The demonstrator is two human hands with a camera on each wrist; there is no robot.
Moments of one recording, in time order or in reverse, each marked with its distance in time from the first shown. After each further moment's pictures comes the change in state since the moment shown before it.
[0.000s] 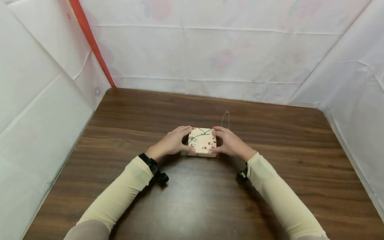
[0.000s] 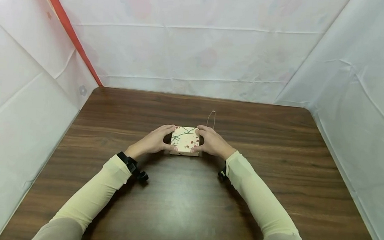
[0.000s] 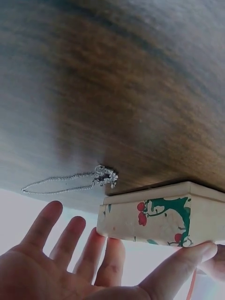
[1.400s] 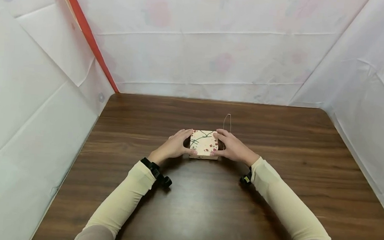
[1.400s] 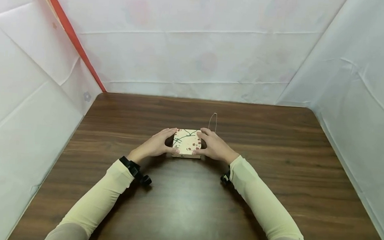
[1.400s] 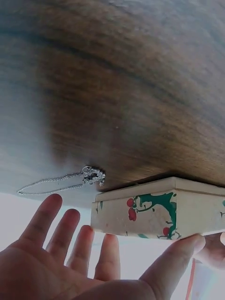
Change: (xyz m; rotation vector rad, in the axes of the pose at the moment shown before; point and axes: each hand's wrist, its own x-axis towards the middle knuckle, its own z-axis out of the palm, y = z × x) left_hand -0.005 -0.006 0.000 -0.023 -0.001 -0.043; right_hand -0.002 -0.002 0.009 -0.005 0.039 -0.061
